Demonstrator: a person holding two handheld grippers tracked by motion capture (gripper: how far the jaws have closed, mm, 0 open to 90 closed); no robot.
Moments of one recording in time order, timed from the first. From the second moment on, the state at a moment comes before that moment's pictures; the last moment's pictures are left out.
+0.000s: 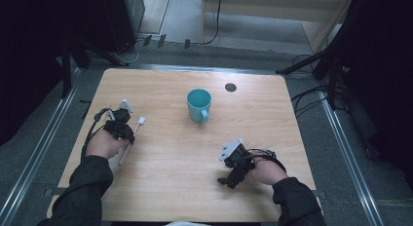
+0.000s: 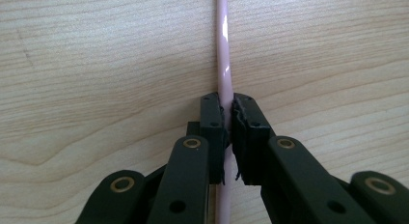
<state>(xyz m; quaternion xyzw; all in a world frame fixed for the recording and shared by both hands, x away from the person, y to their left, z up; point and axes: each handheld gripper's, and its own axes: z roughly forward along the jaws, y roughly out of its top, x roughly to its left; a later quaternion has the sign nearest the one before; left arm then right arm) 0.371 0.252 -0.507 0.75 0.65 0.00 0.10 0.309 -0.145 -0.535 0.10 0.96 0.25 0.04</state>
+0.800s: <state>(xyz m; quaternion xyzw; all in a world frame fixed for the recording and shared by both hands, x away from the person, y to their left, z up) 0.369 0.253 -0.499 0.75 0.65 -0.01 0.13 0.309 -0.146 -0.535 0.10 0.96 0.25 0.03</state>
